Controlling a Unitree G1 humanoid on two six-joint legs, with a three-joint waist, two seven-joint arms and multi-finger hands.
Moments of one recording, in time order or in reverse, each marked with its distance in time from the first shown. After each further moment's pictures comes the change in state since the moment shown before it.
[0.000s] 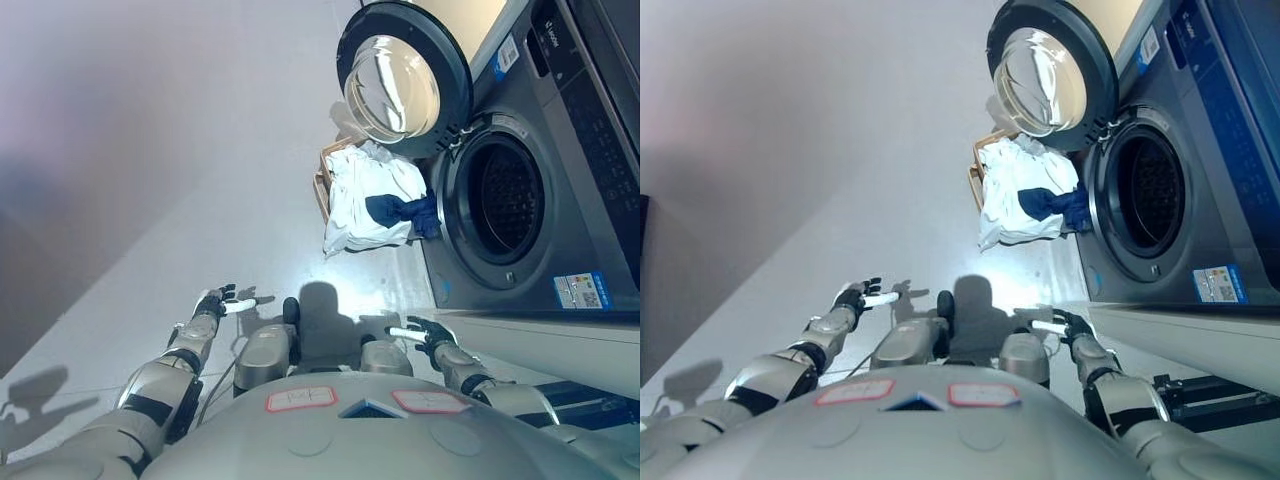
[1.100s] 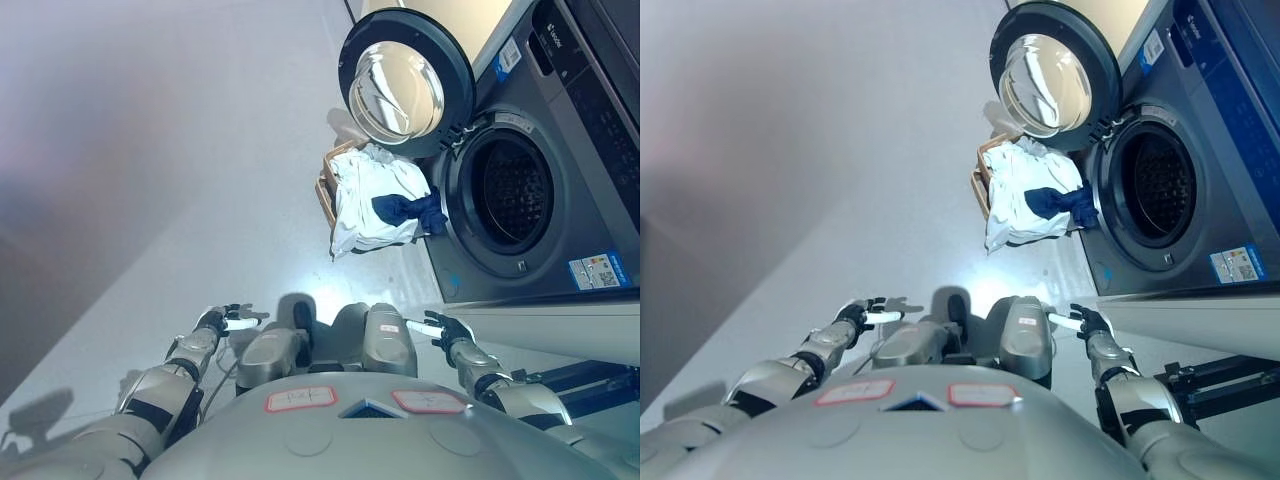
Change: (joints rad) left arm 0.018 -0.010 -0.057 0.045 0.002 0.005 -0.022; right arm 0.007 -0.060 -0.021 -0.015 0.021 -0.015 -0.009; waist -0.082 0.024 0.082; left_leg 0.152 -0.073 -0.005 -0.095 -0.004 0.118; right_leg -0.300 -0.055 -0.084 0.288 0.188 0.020
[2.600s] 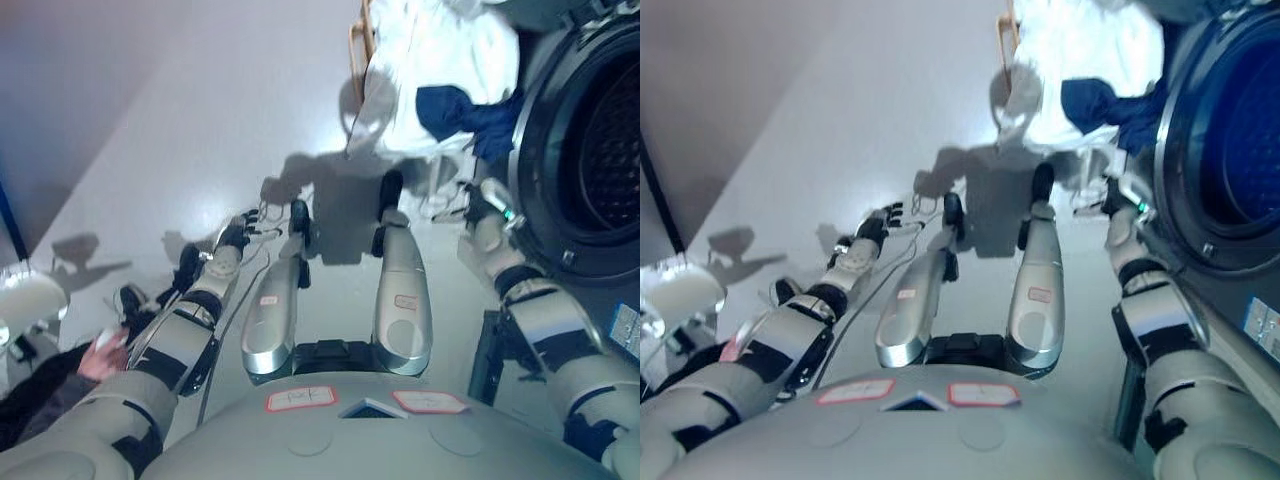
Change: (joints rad) left arm -0.284 -0.040 -0.074 -0.181 -0.104 -0.045 0.162; right arm -0.551 -0.189 0.258 -0.105 -0.393 0.097 -0.272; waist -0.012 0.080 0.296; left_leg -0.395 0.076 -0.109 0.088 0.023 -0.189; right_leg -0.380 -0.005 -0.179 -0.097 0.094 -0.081
